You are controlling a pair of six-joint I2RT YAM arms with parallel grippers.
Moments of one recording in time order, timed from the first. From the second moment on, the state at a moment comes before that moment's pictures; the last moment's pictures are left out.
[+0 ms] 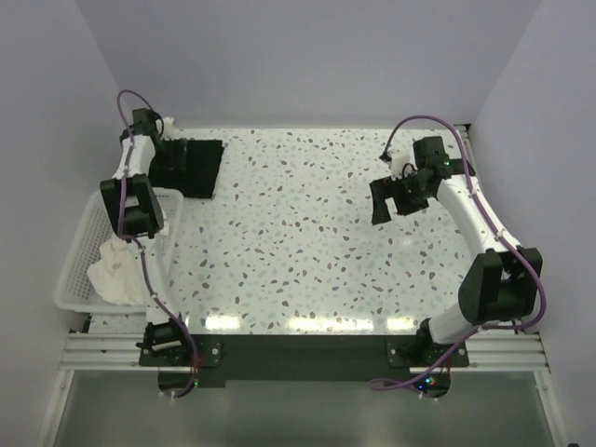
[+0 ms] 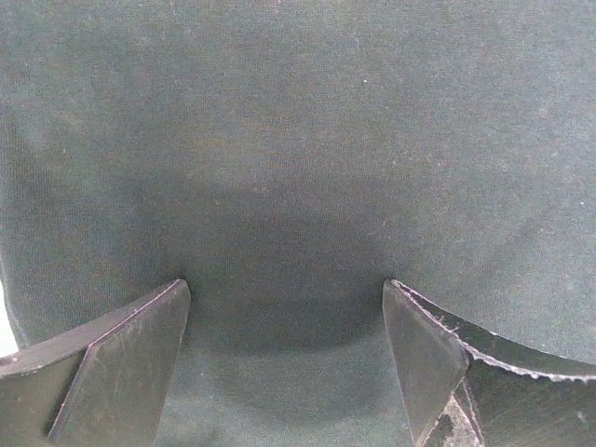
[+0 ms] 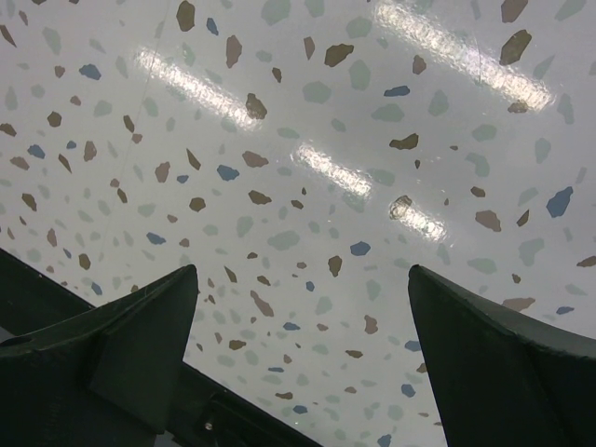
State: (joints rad) left arm 0.23 2.48 2.18 -0.76 0.12 0.21; right arm 0.10 1.54 1.34 -0.97 -0.36 -0.23
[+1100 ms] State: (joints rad) left arm 0.23 2.33 2.21 -0.70 0.08 0.46; right arm 0.10 1.55 1.39 -0.98 -0.38 -0.23
